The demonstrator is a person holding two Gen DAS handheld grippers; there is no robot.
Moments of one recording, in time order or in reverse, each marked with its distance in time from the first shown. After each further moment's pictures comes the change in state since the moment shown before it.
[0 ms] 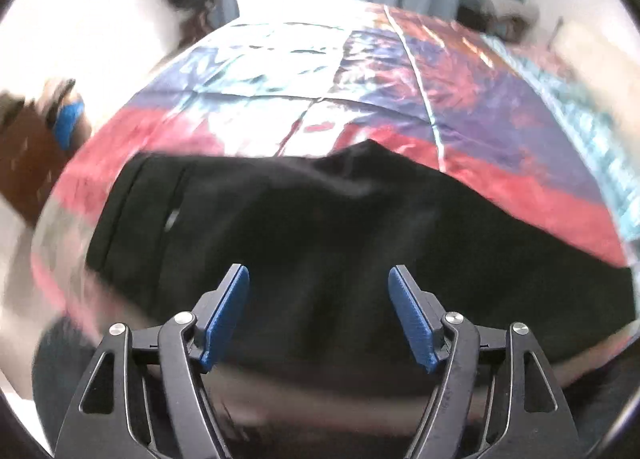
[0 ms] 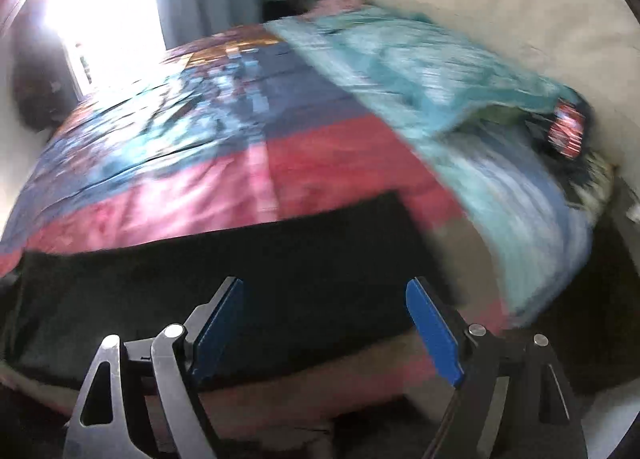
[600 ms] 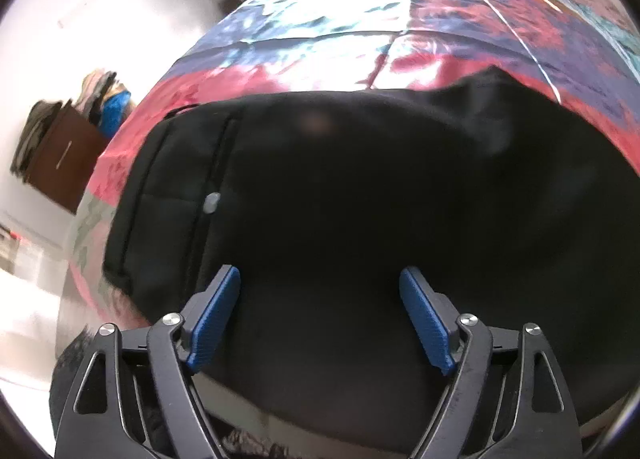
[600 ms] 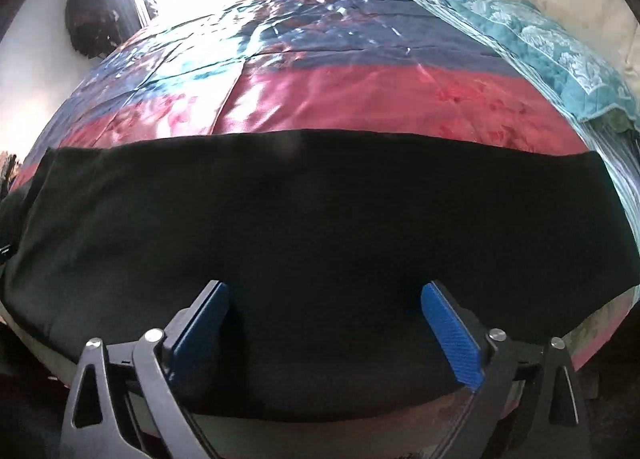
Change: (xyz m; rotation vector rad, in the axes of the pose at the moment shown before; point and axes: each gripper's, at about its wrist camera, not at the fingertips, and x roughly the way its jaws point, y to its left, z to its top) left arm 0.065 0.038 -0.011 -0.007 0.127 0.248; right arm 0.073 0.119 -0.058 -0.173 0.131 0.133
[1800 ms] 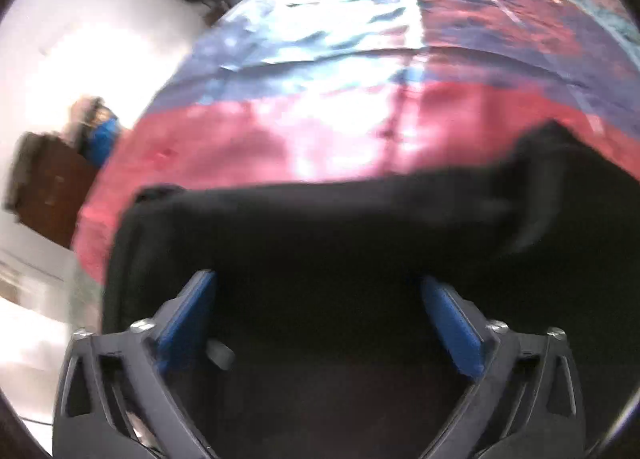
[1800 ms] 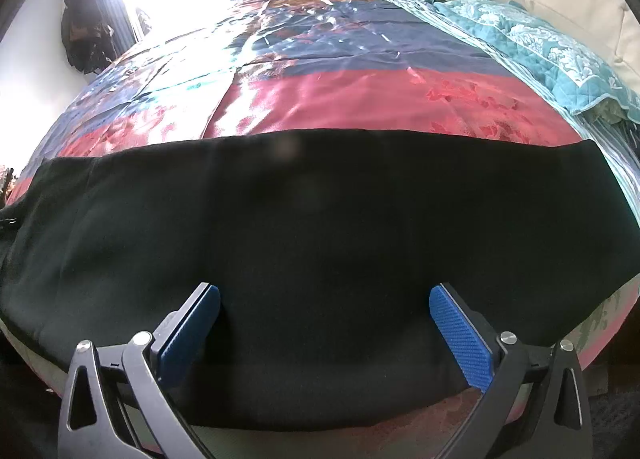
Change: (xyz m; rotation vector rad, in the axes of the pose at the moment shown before) left arm 0.059 -0.001 0.069 0.095 -0.045 0.045; right arm 0.007 0.000 -0.005 0.029 -0.055 -0.011
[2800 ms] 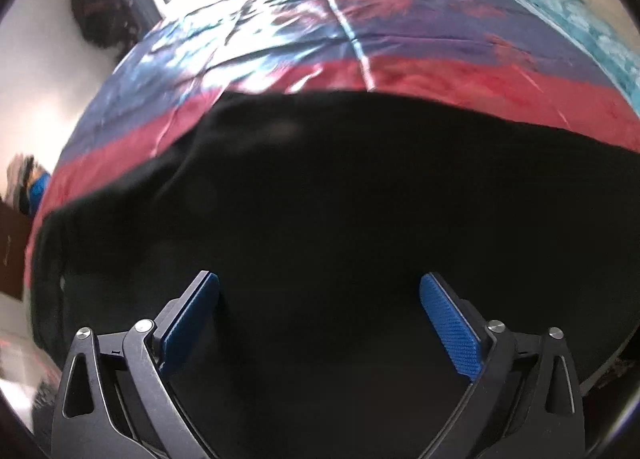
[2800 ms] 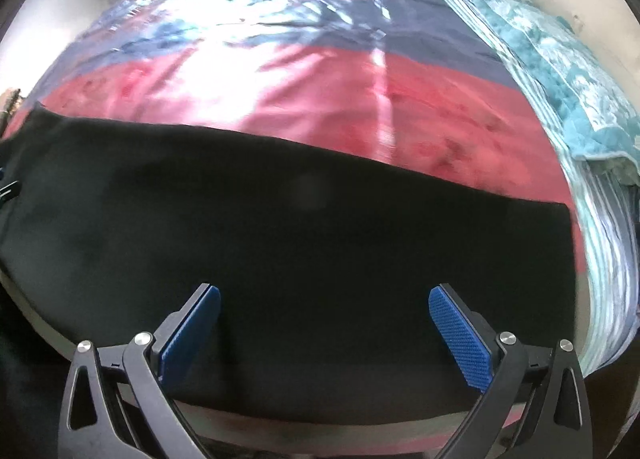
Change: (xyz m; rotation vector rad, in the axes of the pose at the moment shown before) left arm -0.091 -0.138 -0.059 0.183 -0.039 -0.290; right arm 0.014 -0.100 0.049 -0.224 0.214 -0.013
